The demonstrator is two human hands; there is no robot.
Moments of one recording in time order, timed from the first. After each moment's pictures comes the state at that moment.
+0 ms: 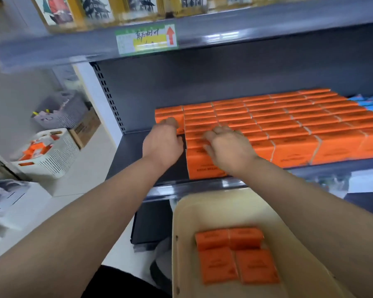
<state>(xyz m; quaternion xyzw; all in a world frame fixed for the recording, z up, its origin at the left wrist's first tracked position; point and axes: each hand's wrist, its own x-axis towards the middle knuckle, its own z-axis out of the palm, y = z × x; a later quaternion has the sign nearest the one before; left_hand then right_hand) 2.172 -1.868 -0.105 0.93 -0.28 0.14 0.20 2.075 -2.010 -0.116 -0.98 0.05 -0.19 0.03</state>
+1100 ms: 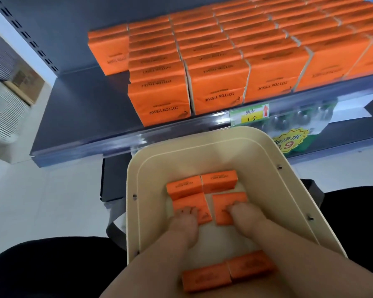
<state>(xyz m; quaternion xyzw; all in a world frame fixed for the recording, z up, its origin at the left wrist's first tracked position) 2.008 -1.878 -0.399 0.86 -0.35 -0.35 -0.10 1.918 -2.036 -0.407 -0.94 0.14 0.30 0.10</state>
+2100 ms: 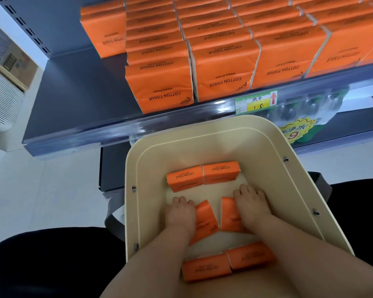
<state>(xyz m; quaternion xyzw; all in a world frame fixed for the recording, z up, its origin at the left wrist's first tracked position) 2.006 -1.876 -0.403 0.89 -0.33 -0.27 -0.18 1.913 -2.032 -0.408 -0.95 0.20 0.26 0.00</state>
